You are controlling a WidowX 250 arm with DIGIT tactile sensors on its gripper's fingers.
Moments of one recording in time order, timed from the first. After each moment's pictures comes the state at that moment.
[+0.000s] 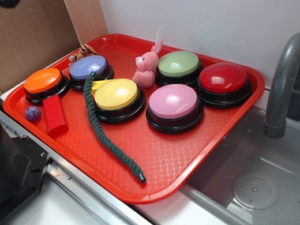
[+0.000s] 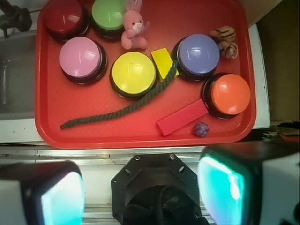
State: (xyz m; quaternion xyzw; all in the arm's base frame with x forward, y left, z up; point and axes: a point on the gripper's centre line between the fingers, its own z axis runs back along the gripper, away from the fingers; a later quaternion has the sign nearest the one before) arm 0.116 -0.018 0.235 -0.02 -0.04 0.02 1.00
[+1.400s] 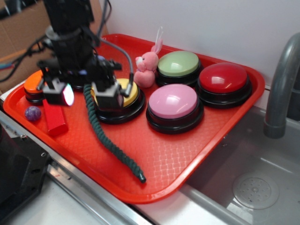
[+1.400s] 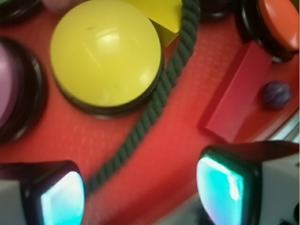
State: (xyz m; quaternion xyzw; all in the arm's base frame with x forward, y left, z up) arm 0.161 -0.048 0.066 0.03 -0.02 0.33 0.94
